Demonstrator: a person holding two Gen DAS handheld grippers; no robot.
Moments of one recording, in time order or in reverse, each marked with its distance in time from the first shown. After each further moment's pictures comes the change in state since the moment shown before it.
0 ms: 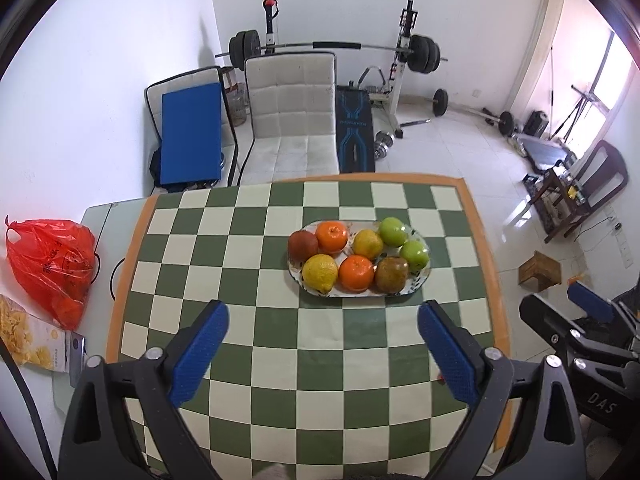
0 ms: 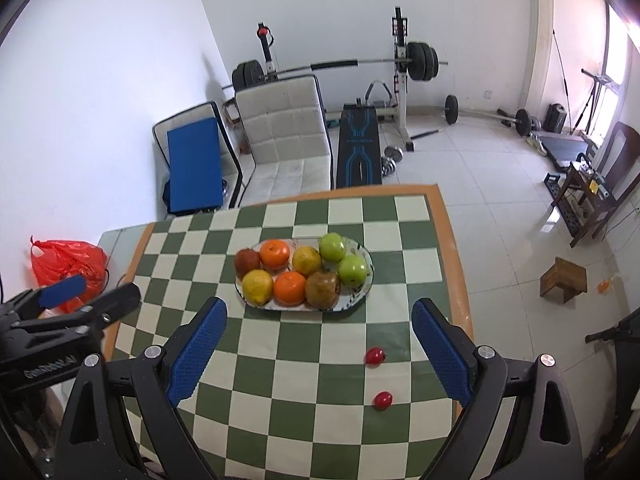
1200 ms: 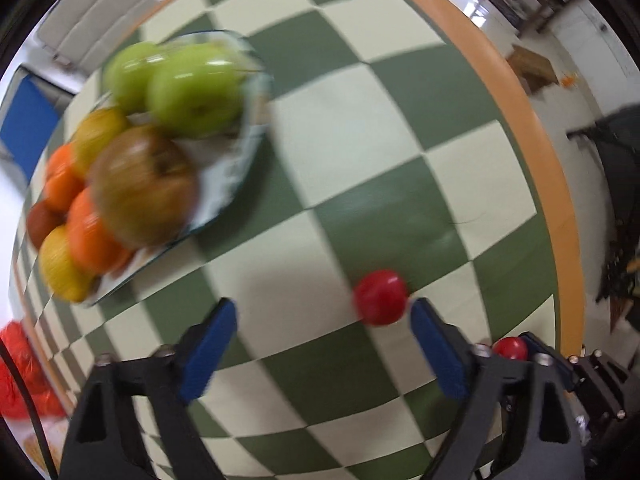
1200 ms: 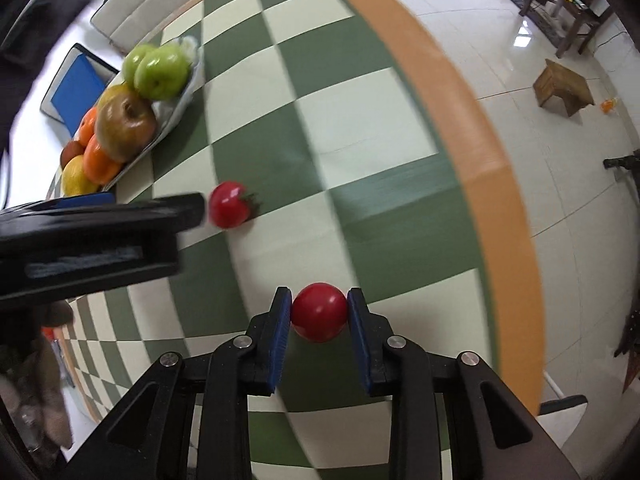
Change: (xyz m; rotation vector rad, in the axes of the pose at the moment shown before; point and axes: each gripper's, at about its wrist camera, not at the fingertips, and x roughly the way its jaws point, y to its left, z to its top) left arm 0.293 -0.220 -0.077 0.505 0.554 -0.072; right arm 0.226 -0.170 -0.172 0.373 0.475 -0.056
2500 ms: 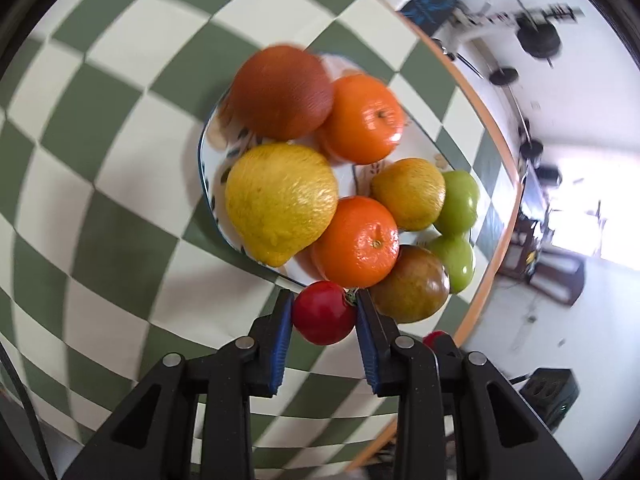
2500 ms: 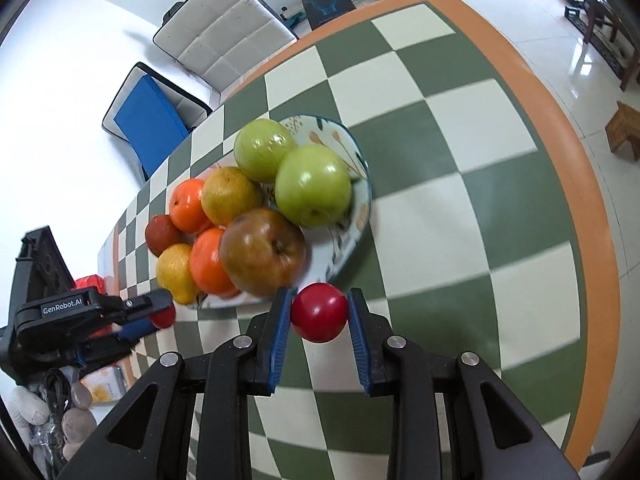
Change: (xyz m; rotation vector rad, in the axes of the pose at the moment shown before) left arm -0.008 0.259 -0.069 -0.999 -0.047 -0.610; right arm 0.002 0.123 0.123 -0.084 -0.062 0.247
